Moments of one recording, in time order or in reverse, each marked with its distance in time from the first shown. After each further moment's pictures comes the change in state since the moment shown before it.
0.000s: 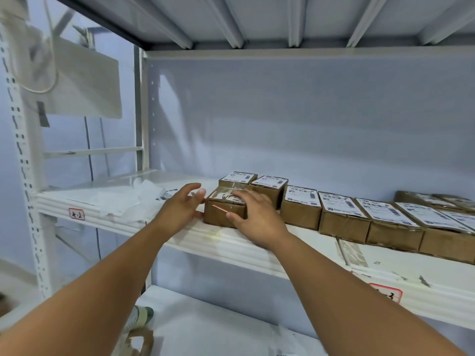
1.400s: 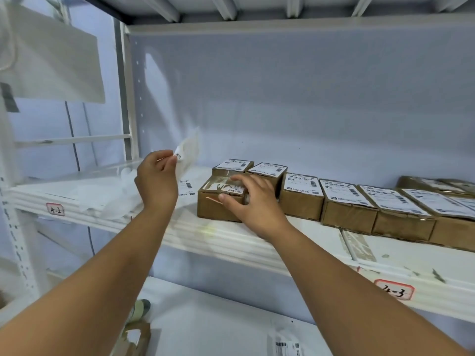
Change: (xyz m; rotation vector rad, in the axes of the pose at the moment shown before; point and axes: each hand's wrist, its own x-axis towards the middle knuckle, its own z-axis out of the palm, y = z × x) left_hand 0.031 0.018 0.008 -0.222 0.704 0.083; right_hand 0.004 0.005 0.003 0.229 0.107 0.018
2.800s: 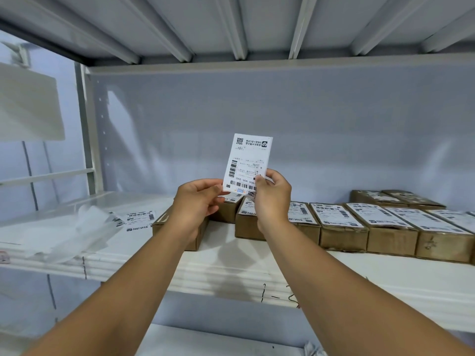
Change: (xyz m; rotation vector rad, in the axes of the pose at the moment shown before) left_hand -0.084 0.085 0.066 -0.270 -0.664 -0.263; right_hand 0.023 0.010 -0.083 0.717 0.650 0.395
